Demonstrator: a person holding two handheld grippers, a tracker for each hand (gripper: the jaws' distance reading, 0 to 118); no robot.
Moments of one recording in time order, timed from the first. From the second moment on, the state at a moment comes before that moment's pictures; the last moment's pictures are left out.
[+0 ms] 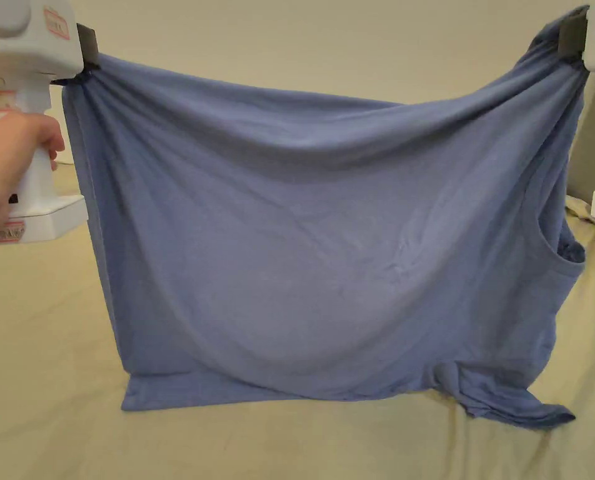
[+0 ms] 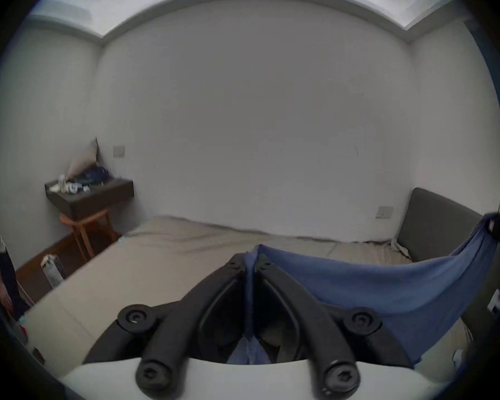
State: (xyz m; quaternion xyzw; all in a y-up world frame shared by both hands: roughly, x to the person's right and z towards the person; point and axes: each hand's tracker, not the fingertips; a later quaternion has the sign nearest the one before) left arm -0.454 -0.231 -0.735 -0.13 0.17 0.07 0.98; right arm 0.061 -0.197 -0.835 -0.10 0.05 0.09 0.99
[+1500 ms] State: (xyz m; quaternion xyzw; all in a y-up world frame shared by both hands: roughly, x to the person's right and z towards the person) left arm -0.323 -0.490 -0.228 -0.40 0.12 0.06 0.90; right arm 0.223 -0.506 -0.352 -0.39 0.10 0.05 0.92
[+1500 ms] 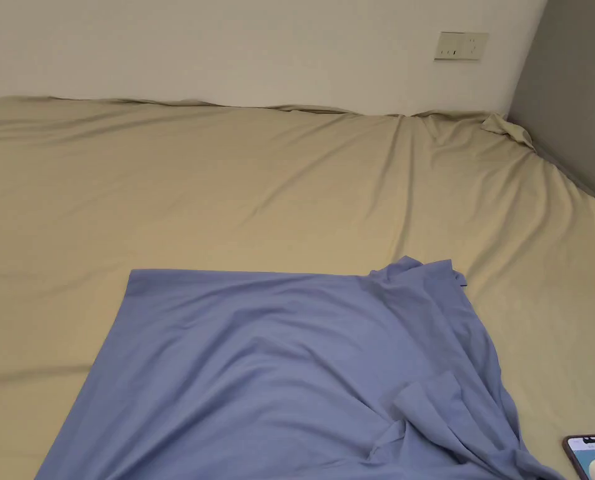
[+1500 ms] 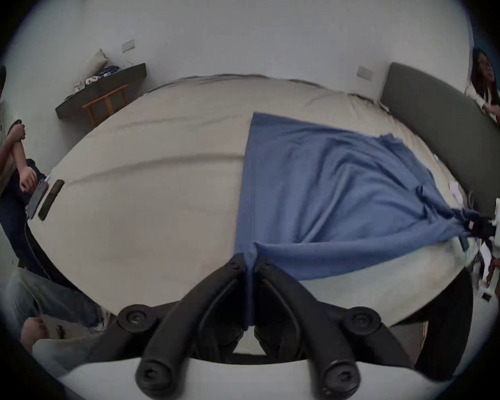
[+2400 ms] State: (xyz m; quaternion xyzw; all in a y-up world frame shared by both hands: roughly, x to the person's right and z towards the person) left arm -0.274 -0.420 -0.177 -0.36 0.11 0.01 0.93; right arm 0.171 -0.426 -0.266 -0.34 0.07 0.07 0.94
